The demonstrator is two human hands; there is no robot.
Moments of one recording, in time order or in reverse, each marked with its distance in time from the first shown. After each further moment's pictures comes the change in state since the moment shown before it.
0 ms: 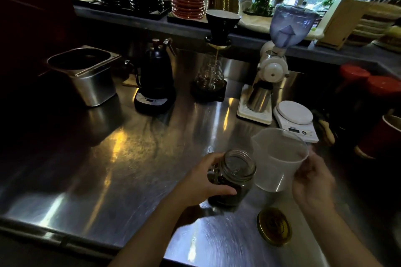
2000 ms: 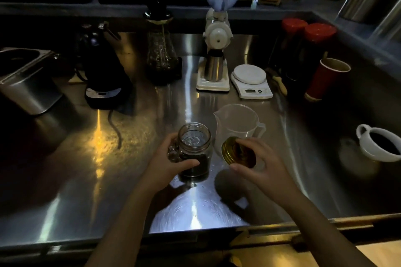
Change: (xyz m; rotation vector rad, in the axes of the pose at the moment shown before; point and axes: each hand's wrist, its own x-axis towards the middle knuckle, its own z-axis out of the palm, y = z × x) left_hand -0.012 -0.007 0.005 -0.027 0.091 0.077; right_hand -0.074 -0.005 -0.041 -1.176 -0.476 -0.442
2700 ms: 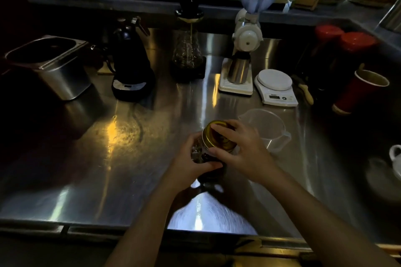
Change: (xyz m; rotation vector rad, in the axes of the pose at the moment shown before) left_hand -0.005 -0.005 0.005 -0.067 0.012 0.014; right_hand 0.062 -0.036 0.044 -0.208 -0.167 -0.202
